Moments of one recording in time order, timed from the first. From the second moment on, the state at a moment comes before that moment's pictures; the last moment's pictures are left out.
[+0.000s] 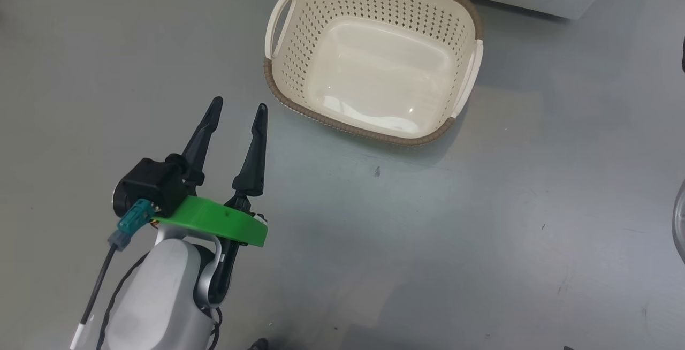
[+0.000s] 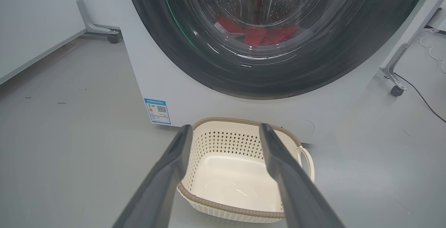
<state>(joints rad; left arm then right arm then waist) -0.38 0.02 -0.33 0.23 -0.47 -0.06 -0.25 -1.30 -0.14 -0.19 0.68 1.26 -0.13 0.49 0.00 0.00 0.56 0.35</state>
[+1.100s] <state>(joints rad) -0.39 0.02 -0.33 0.24 -0.47 -0.06 -0.25 -1.34 -0.17 -0.19 0.80 1.28 -0.13 0.61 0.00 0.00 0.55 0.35</state>
